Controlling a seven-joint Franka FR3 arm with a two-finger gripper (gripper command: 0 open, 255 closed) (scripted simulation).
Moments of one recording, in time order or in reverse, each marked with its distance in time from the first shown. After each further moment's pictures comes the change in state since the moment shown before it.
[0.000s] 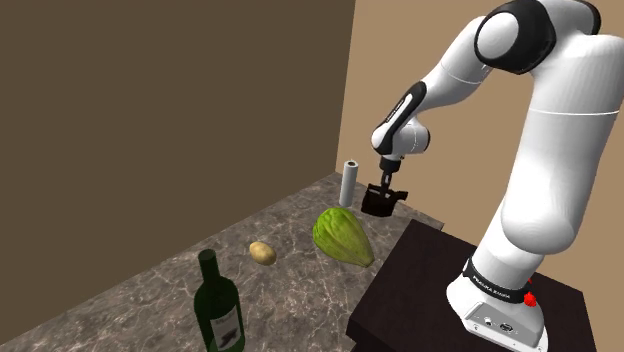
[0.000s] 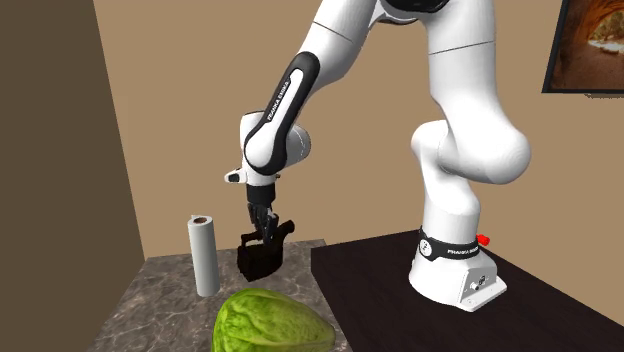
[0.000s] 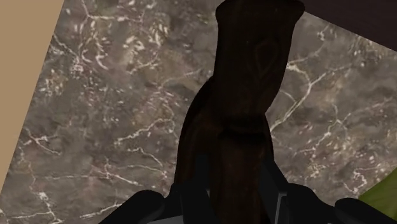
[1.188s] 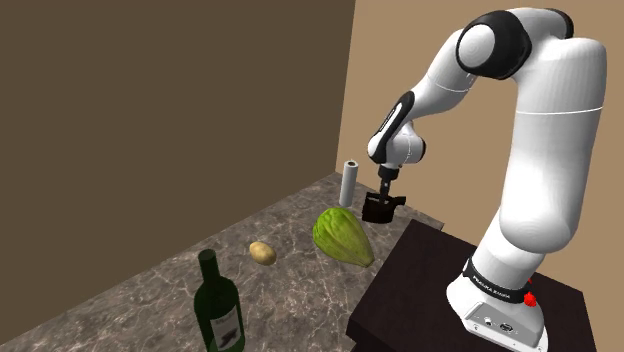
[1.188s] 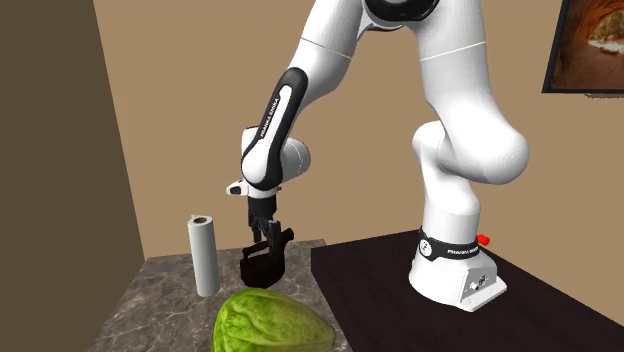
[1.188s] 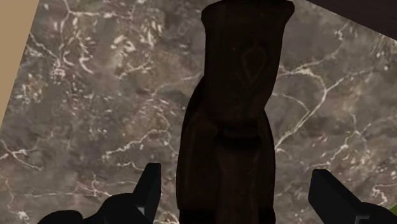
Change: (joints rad) arm -0.044 0.097 0.064 0.007 0.111 0.077 -0.082
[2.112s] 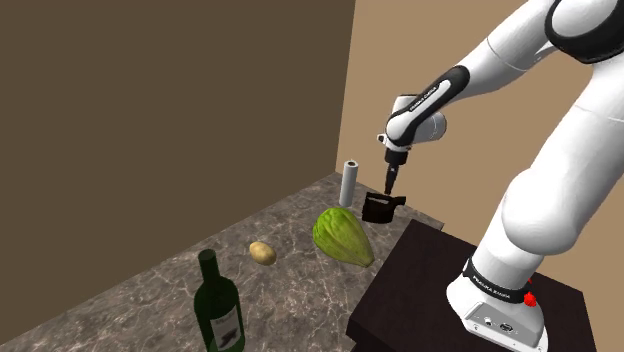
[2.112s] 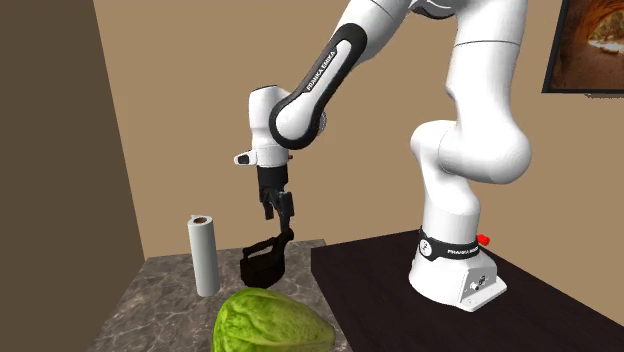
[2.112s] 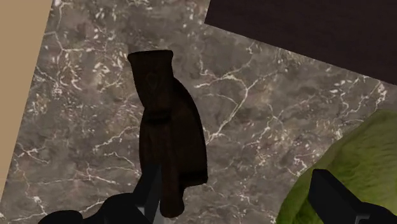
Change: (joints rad) arm 0.070 -0.384 -0.078 -0.131 -0.395 -0.233 0.415
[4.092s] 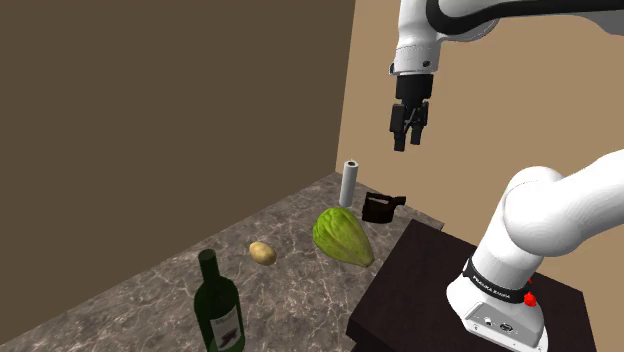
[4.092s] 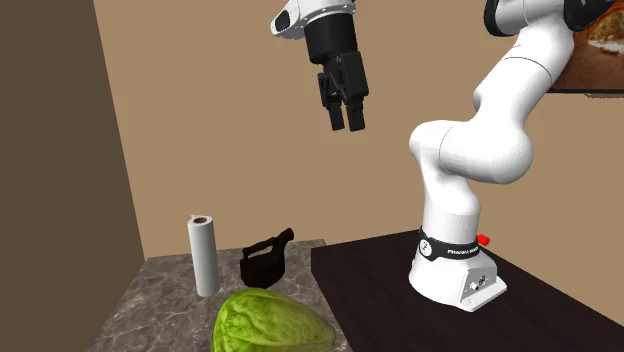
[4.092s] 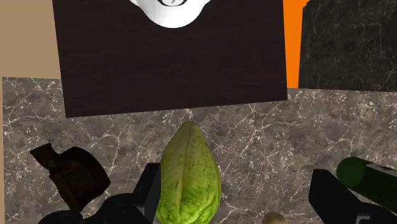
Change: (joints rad) arm 0.045 -0.641 0.486 0.204 0.162 -0.994 0.844
